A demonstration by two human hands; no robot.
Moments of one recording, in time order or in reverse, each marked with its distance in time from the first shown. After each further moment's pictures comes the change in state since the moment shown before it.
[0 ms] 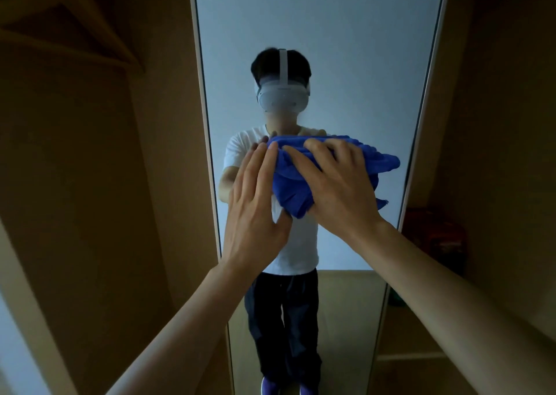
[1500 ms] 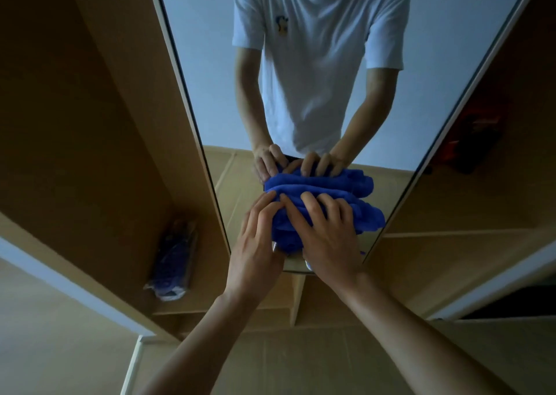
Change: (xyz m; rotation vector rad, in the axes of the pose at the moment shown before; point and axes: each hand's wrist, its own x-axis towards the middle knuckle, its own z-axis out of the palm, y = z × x) left_hand -0.253 -0.043 0.084 -0.094 -0.367 -0.353; right_hand -0.274 -0.111 0.083 0.018 -0.448 0.027
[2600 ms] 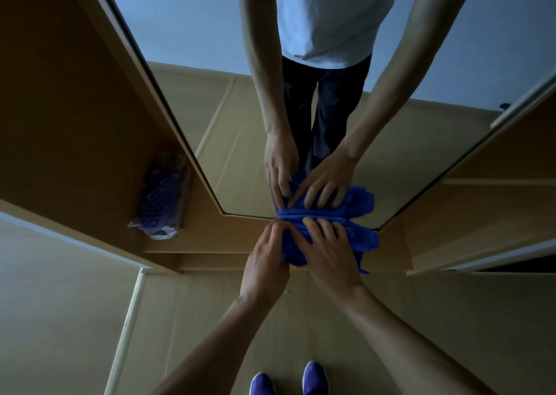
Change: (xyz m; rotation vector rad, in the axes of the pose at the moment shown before) left_hand -0.122 -0.097 0.149 -0.041 -0.320 -0.445; right_hand -0.157 -0.053 0.159 0.245 -0.476 -0.046
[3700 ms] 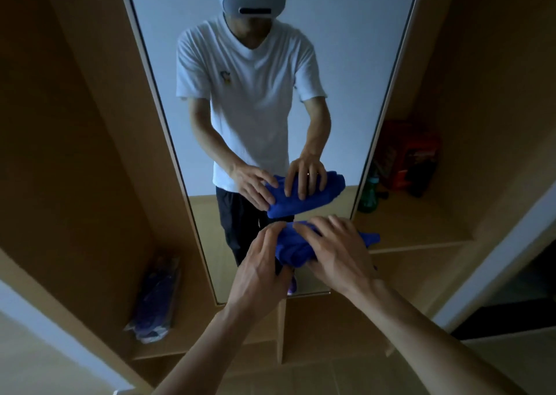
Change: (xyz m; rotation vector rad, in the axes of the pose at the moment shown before) left_hand -0.005 0.184 -0.156 0.009 0.110 0.380; right_hand 0.011 0.052 -0.294 0.014 0.132 0.087
